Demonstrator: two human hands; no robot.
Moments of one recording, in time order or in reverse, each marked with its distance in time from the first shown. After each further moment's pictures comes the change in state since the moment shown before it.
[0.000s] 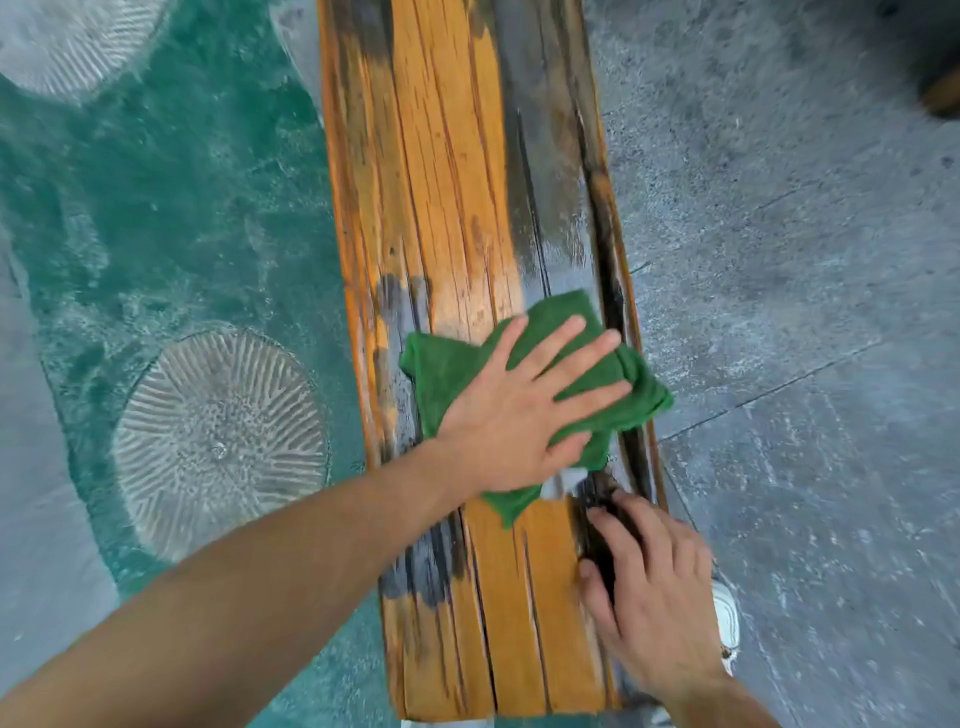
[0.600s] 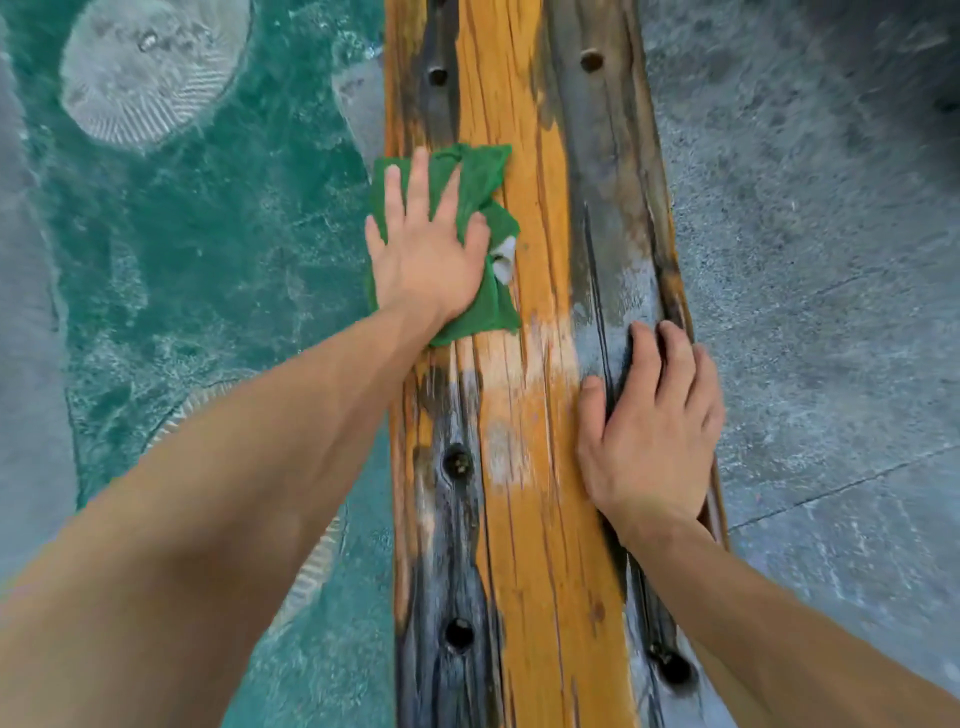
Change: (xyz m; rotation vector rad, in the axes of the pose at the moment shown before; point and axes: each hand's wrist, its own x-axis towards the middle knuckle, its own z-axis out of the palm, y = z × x) left_hand 0.067 -0.214 -0.014 -0.349 0.204 -0.903; right_hand 0.233 -0.038 0.033 -0.044 0.166 0.345
